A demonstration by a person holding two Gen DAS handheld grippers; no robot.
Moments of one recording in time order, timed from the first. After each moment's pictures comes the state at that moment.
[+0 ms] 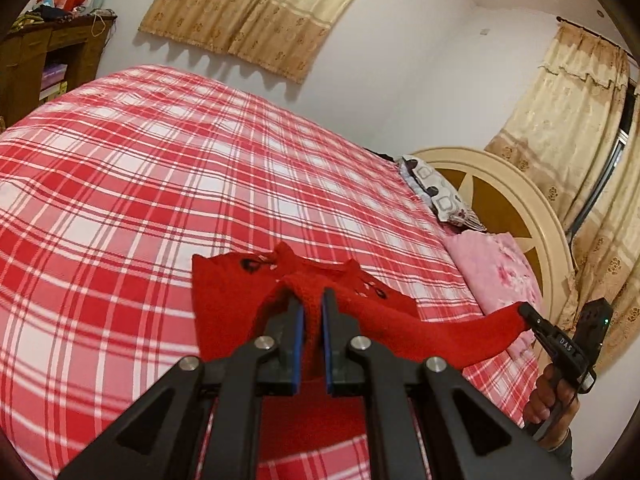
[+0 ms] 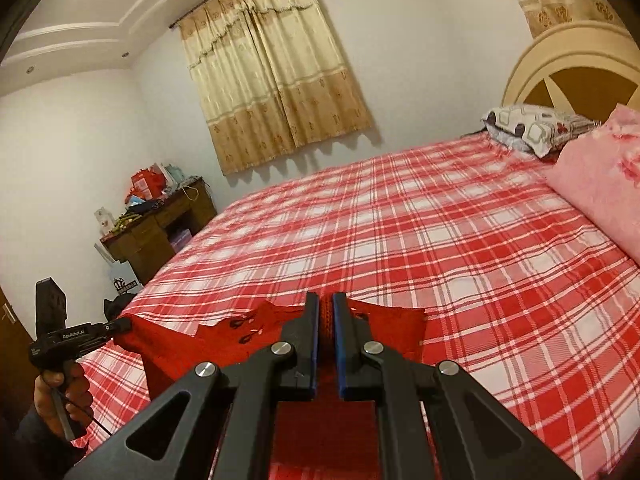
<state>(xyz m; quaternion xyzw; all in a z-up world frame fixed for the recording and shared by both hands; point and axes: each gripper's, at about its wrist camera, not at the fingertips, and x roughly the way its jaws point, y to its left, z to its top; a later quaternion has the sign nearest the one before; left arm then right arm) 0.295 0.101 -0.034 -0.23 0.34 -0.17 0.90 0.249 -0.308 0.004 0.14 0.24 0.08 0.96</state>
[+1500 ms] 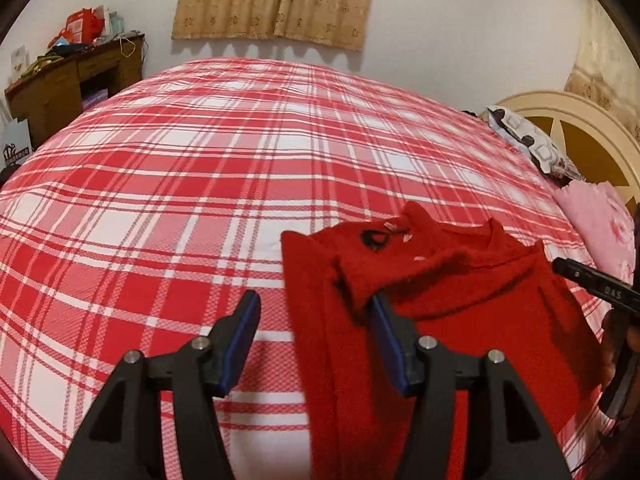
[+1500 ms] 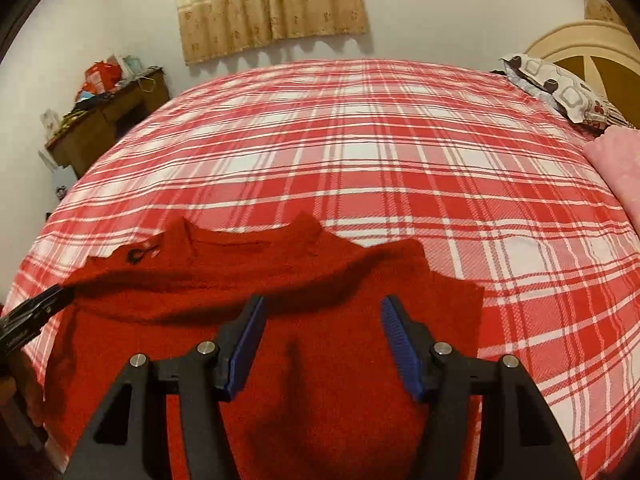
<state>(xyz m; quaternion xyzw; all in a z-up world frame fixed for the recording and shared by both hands) 0.352 0.093 -0.124 -0.09 0.40 -0.03 0.91 0.407 -0.241 -0.115 0.03 0.41 0.04 0.91</state>
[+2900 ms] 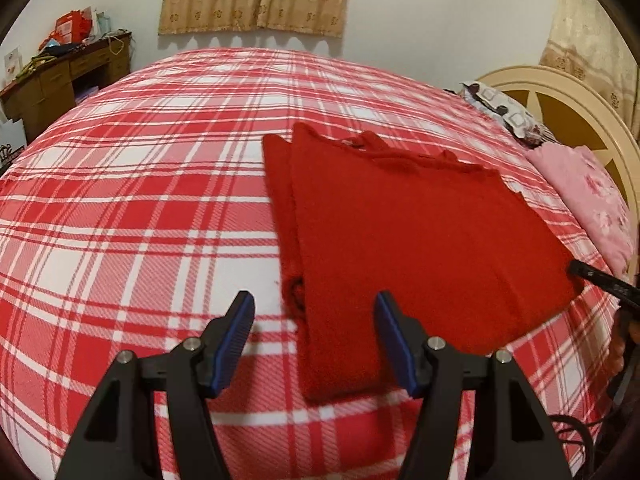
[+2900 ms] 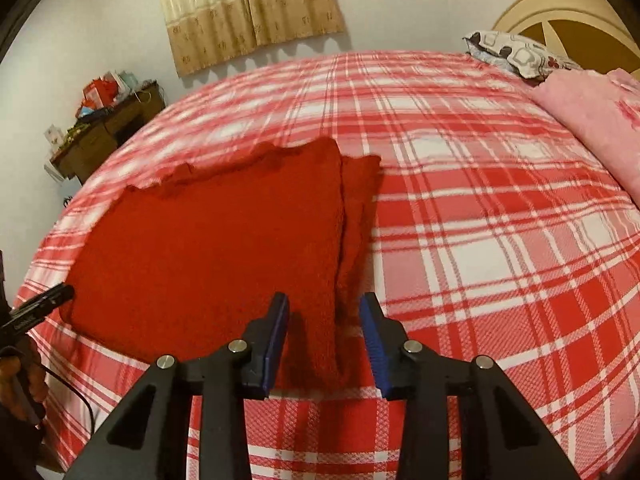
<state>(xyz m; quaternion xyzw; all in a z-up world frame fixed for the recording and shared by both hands) 0.255 0.072 -0.136 -0.08 0.41 -0.07 0.91 0.266 -0.310 -0.135 0.07 0.41 0.03 0.91</state>
